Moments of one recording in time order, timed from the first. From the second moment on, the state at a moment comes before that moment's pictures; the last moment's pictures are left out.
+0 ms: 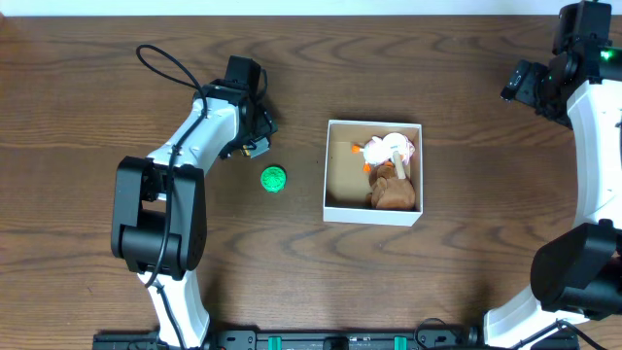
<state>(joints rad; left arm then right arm) -0.20 2.03 1.43 -0.71 -0.09 -0.70 -0.17 1.81 1.75 -1.11 0.21 0.35</state>
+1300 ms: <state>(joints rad) -0.34 1.65 1.43 -0.73 0.16 -0.55 -0.17 1.81 1.75 -1.11 0.21 0.35</state>
